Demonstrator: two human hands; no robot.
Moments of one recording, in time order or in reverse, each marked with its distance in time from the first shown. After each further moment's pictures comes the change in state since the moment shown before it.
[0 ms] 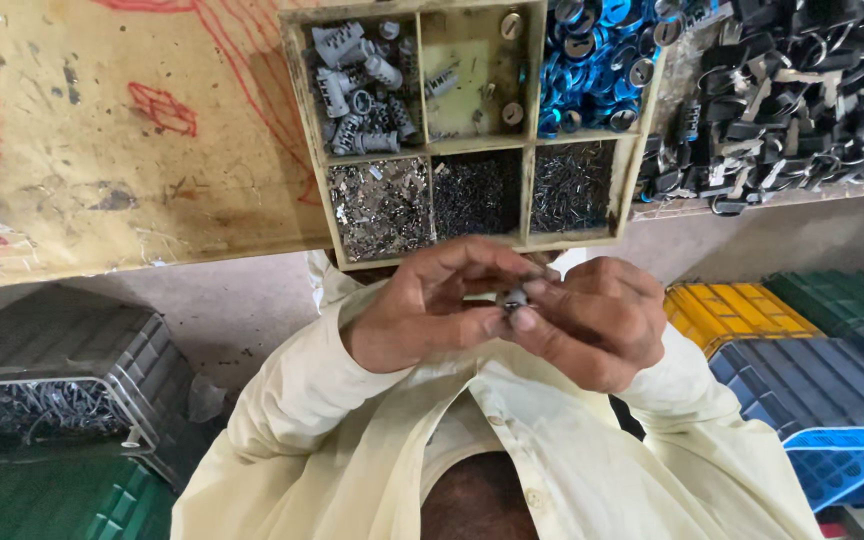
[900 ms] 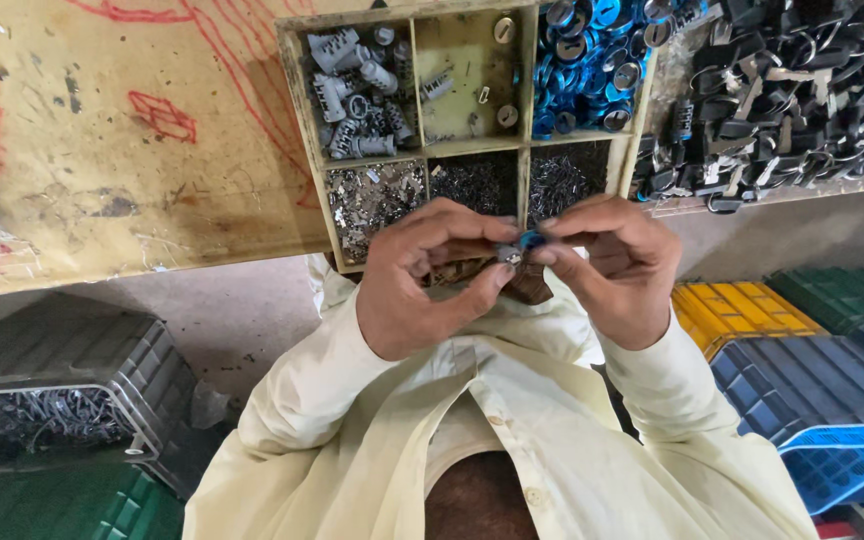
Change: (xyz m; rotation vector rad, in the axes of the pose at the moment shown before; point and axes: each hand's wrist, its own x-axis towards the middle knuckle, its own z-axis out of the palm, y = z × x) left_hand 0.009 0.004 0.001 0.706 0.214 0.213; right_hand -0.041 0.004 0.020 0.838 0.295 0.943
